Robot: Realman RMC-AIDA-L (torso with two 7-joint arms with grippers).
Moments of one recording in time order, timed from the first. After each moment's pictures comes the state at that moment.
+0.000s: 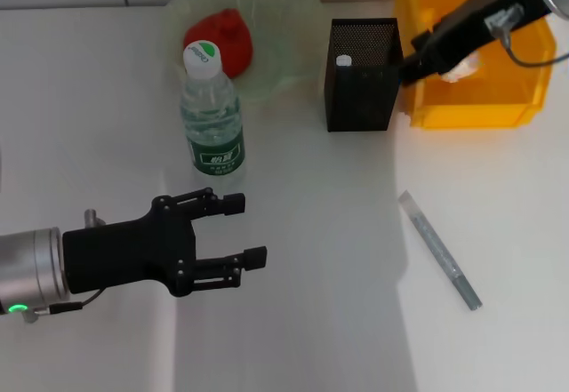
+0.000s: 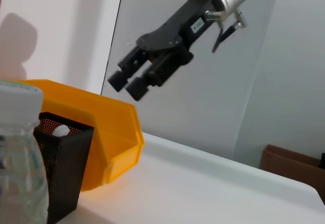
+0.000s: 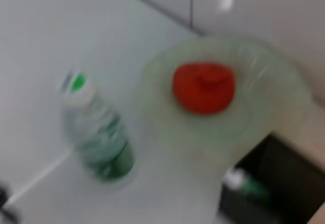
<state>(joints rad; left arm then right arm) -0.39 -2.00 1.21 0.40 1.48 1.56 -1.05 0.75 2.08 -1.14 -1.47 -2.52 -1.63 2.51</state>
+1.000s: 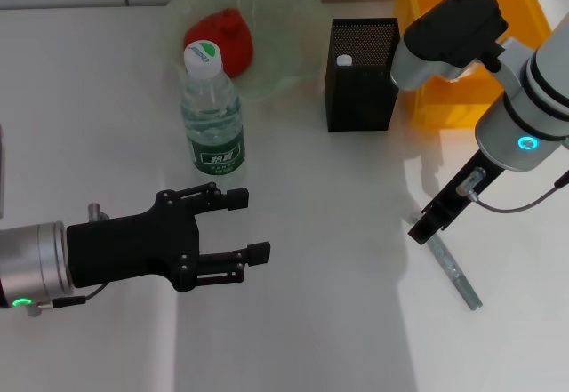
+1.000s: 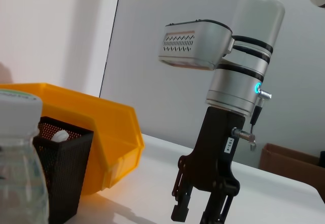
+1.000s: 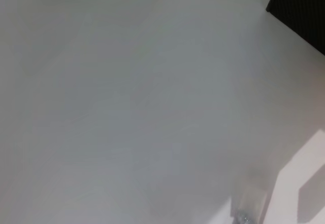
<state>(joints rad) -0.40 -2.01 1.21 0.40 1.48 1.56 -1.05 0.74 2.09 -1.51 -1.15 -2.65 -1.57 2.72</state>
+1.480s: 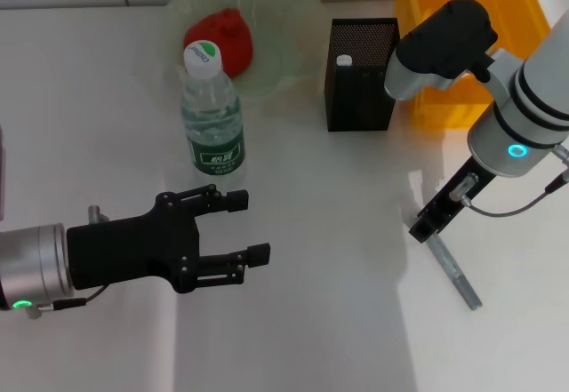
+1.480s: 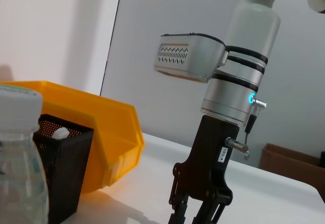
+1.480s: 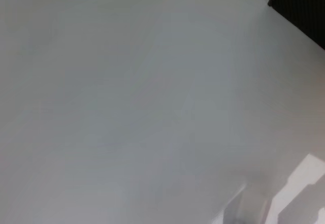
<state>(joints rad) -0.40 -2.01 1.21 0.39 1.48 1.56 -1.05 0.75 2.09 -1.55 -1.08 -2.65 -1.50 2.72</state>
